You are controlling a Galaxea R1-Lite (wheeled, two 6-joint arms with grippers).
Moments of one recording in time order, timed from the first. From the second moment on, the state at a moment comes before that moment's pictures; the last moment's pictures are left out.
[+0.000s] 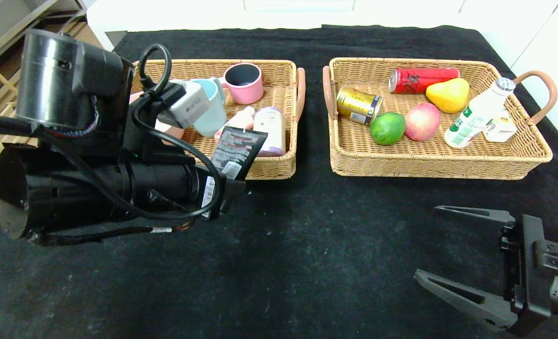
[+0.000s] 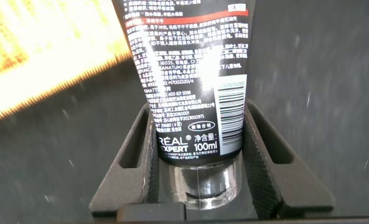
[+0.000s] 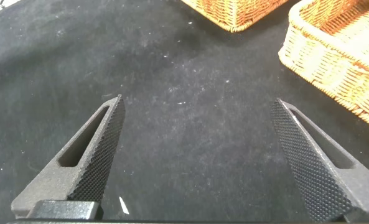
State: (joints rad) left arm -0.60 1.50 -1.20 0.14 0.16 -0.01; right arm 0.42 1.29 -0.38 -0.86 0.55 -0.20
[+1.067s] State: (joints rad) left arm -0.53 1.72 -1.40 -0.19 0.30 -0.01; right arm 0.42 1.29 -0.37 -0.86 0.55 -0.20
